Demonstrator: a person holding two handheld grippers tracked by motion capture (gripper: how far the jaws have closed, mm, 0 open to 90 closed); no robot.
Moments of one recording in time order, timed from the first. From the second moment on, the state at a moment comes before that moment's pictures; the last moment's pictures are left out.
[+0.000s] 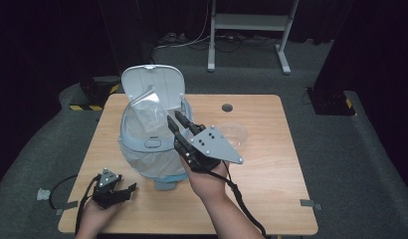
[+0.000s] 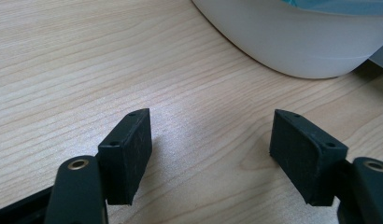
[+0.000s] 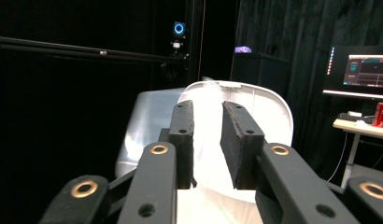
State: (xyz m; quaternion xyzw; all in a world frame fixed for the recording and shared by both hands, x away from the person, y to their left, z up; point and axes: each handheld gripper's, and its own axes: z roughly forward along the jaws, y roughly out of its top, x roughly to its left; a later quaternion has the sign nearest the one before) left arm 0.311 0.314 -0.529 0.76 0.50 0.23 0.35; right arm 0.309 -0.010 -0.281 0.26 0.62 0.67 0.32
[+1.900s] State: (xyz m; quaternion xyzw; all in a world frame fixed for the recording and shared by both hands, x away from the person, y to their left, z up) left arm 0.311 0.314 -0.529 0.76 0.50 0.23 0.35; right arm 0.420 -0.117 -0.465 0.48 0.70 0.42 0.33
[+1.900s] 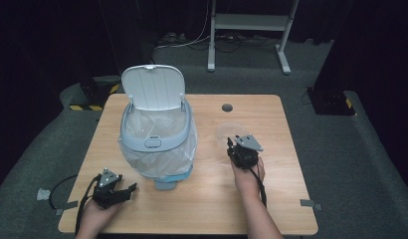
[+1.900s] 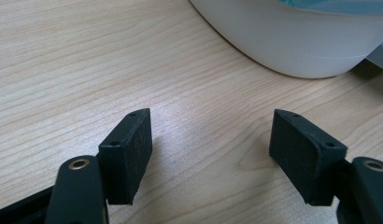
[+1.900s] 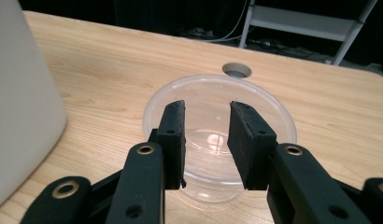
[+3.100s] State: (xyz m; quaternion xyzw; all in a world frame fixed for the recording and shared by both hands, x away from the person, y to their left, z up) left arm 0.311 0.314 -0.529 0.76 0.50 0.22 0.35; right arm 0.407 -0.118 -0.488 0.49 0.71 0.39 0.32
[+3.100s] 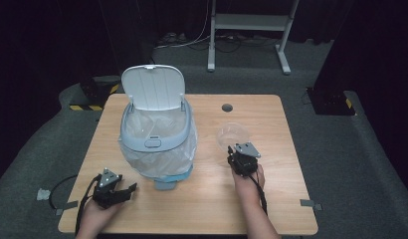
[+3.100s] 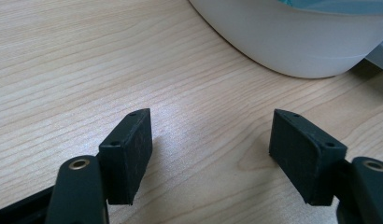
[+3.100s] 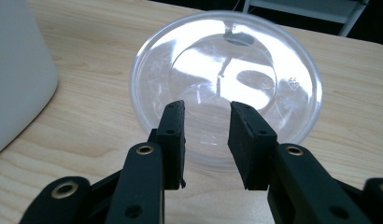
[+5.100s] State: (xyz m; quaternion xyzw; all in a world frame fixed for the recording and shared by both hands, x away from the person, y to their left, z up) left arm 0.312 0.313 -0.528 0.76 0.49 0.23 0.35; right arm 0.351 -0.180 -0.470 0.50 0.68 0.38 0.37
